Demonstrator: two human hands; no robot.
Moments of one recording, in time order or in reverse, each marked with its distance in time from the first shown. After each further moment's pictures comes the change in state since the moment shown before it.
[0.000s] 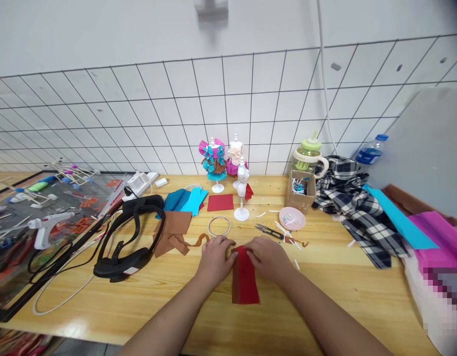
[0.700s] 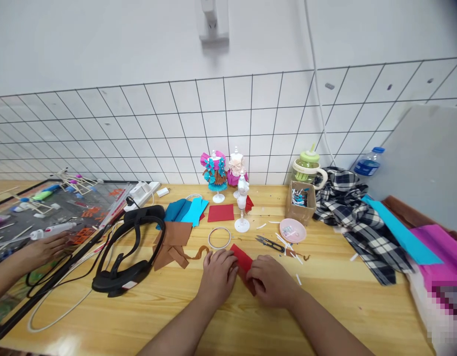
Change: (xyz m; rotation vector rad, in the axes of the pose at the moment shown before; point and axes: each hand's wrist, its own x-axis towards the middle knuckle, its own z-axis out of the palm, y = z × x) left_hand -0.011 0.001 0.006 -0.011 0.100 0.144; right_hand -0.013 0.004 -0.002 0.100 -0.103 -0.187
